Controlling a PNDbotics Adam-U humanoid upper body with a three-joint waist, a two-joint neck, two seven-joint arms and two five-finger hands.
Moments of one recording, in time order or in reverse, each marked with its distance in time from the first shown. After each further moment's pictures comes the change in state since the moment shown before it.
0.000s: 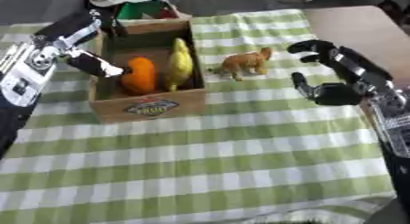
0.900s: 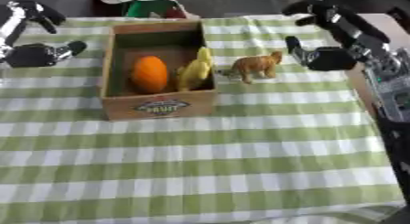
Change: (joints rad) left arm 0.223 0.026 0.221 -0.233 0.241 0.196 0.179; right arm -0.162 -0.081 -0.001 0.071 0.009 -0.031 -0.098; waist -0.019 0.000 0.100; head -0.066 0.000
